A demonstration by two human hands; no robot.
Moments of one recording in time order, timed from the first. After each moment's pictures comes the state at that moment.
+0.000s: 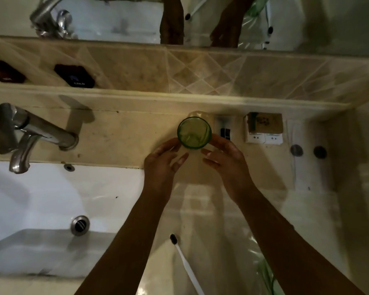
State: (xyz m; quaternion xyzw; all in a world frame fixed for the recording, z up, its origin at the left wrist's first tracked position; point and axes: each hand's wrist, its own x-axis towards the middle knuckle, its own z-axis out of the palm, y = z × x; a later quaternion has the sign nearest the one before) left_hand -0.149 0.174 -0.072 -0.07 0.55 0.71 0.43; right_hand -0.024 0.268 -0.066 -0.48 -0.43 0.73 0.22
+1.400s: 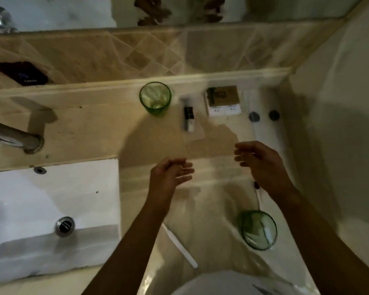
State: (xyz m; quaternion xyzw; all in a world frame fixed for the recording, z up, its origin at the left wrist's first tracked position) left_hand -0.054 0.138 -0.069 0.01 0.62 0.57 0.54; right_hand 0.148 0.261 -0.034 -0.58 -0.59 0.54 0.17
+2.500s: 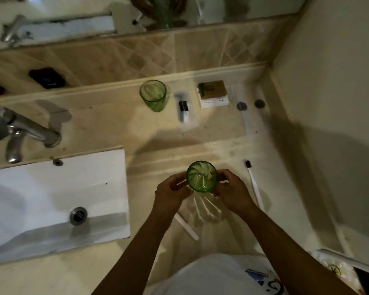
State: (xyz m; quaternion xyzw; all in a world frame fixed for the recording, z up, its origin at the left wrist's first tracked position) left_hand -0.012 0.049 -0.074 0.15 0.66 0.49 0.56; right_hand 0.157 0.135 -0.075 -0.59 -0.56 0.56 0.13
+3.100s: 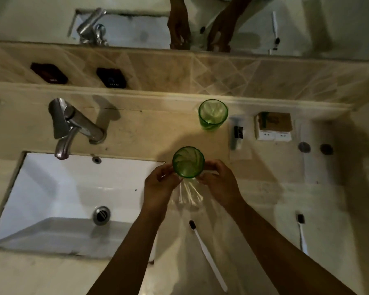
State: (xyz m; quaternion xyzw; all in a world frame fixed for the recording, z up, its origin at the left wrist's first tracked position) left_hand -0.152 0.071 -0.077 0.04 0.70 0.59 0.39; right_hand -0.032 0.187 -0.088 -0.54 -0.57 0.61 0.12
